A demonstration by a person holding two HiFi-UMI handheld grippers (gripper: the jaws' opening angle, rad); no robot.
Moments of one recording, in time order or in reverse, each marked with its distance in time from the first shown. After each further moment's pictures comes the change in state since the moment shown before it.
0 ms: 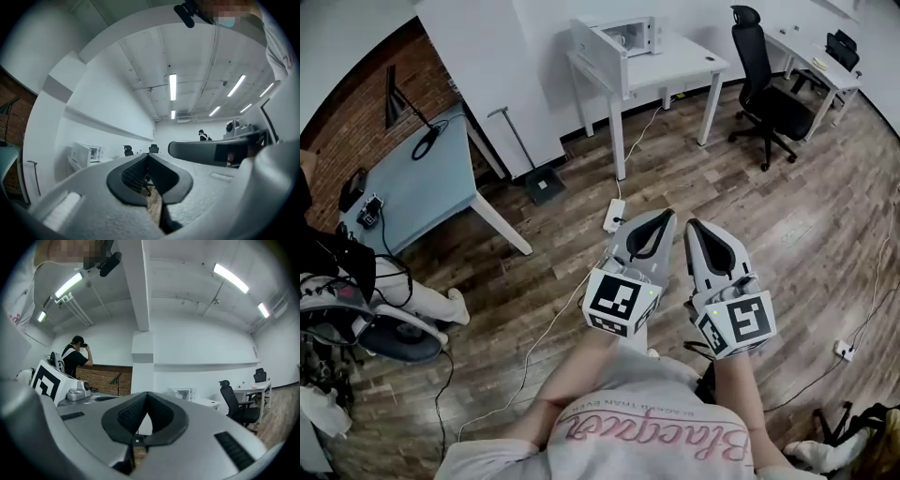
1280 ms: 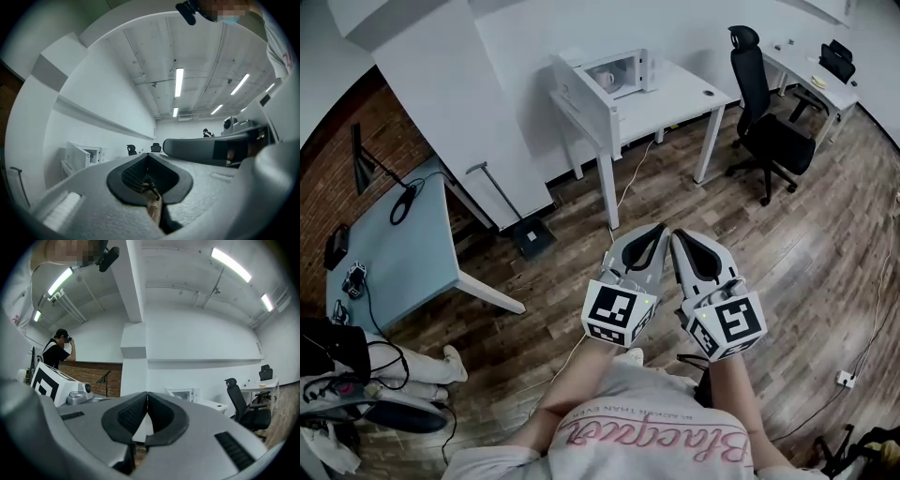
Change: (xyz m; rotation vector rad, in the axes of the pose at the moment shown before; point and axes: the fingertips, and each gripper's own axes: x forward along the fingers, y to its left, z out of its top) left arm 0.191 0.168 -0.015 -0.001 0.018 -0.032; right arm 0.225 -0.123 -0.017 0.011 0.022 0.008
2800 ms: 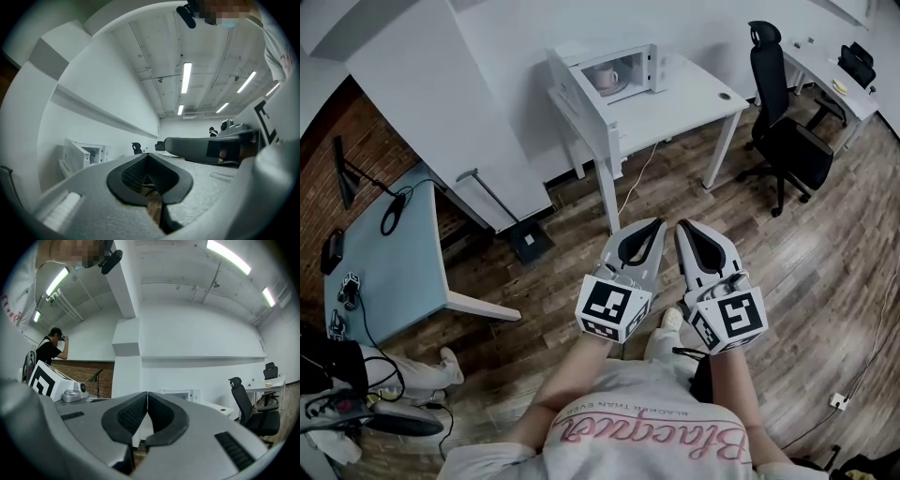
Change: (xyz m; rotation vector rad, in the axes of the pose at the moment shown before) left arm 0.122 0.093 -0.033 -0.013 0.021 0.033; right arm 0.119 -0.110 -0.030 0.005 -0.014 0.019
